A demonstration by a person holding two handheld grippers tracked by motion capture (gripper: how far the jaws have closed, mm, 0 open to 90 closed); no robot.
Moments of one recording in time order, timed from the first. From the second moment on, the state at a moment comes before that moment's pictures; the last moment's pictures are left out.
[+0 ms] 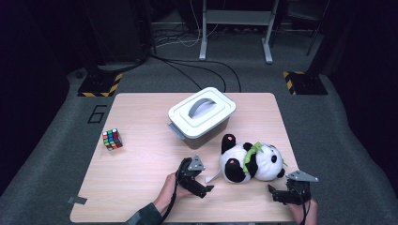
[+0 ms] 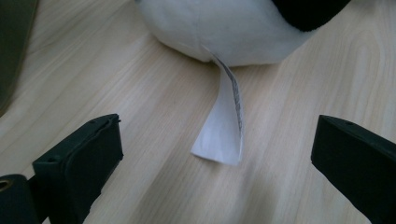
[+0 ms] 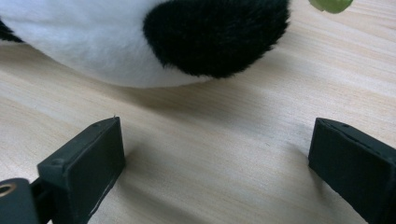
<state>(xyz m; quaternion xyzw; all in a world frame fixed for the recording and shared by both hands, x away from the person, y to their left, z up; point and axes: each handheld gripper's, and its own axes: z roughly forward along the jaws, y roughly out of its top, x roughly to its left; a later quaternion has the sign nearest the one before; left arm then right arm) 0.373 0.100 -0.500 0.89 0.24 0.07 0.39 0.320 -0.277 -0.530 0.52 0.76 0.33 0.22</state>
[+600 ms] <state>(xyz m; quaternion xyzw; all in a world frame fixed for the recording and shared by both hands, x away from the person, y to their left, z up) 0.371 0.079 -0.515 0.89 0.24 0.09 0.37 0.320 -0.277 -0.530 0.52 0.76 0.33 0.22</state>
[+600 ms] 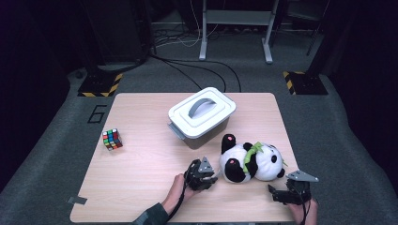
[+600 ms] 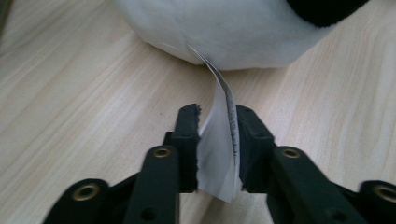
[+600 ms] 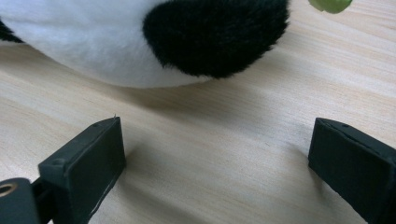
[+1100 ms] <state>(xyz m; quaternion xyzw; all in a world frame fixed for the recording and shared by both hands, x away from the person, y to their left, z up) 0.363 0.084 -0.519 0.89 0.22 0.10 0.39 0.320 -0.277 -0.530 0.52 0.76 0.33 0.22</state>
